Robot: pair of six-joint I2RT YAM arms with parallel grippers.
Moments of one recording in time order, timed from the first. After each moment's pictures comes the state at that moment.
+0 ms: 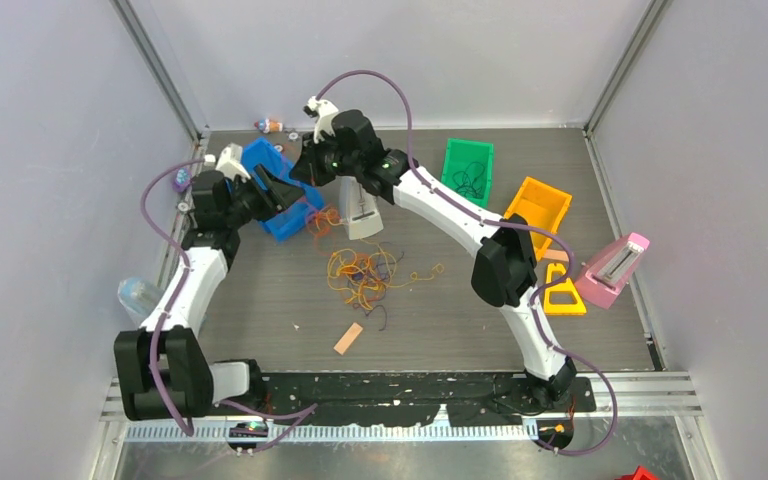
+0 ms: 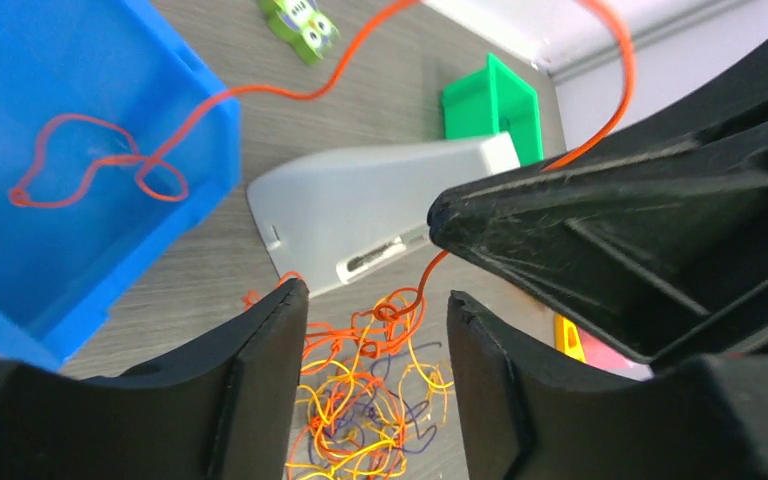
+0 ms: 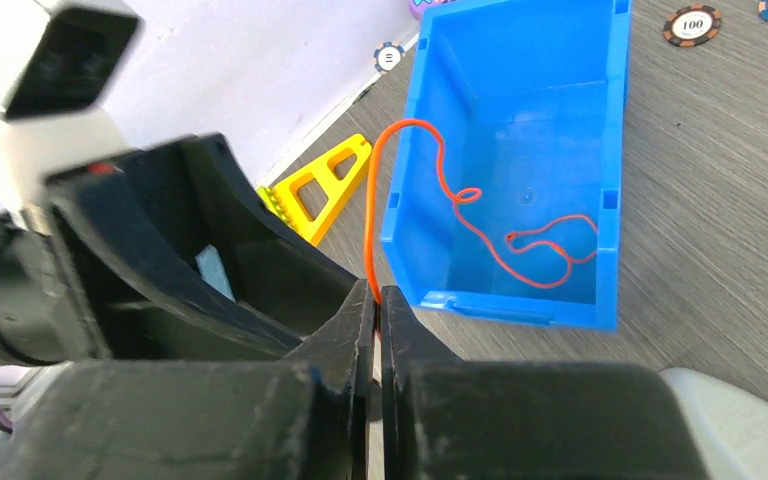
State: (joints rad) left arm 0.06 1.24 0.87 0.02 0.52 -0.63; right arm 0.81 2.24 2.20 -0.26 -0.30 0.36
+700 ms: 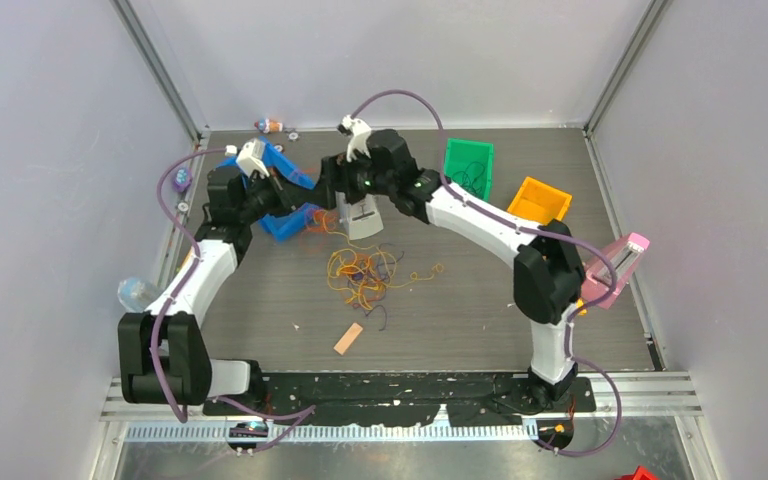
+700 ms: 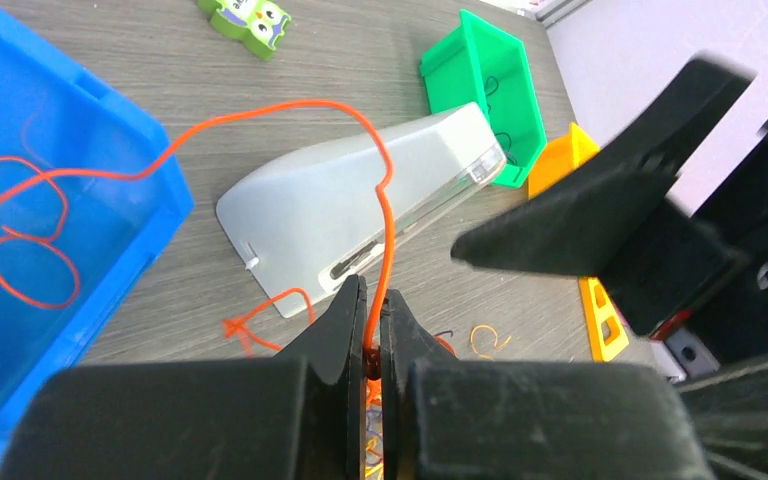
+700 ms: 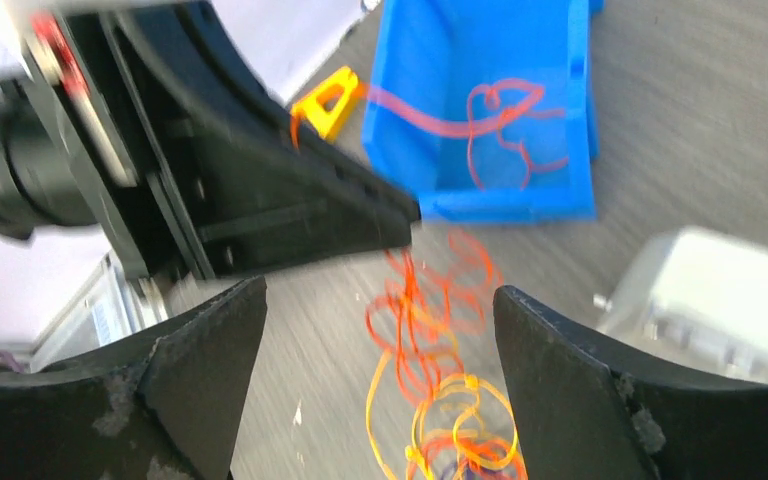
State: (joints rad) left arm -0.03 1.32 0.86 0.13 0.56 -0.52; right arm 0.76 1.99 1.77 -0.11 -0.33 0.39
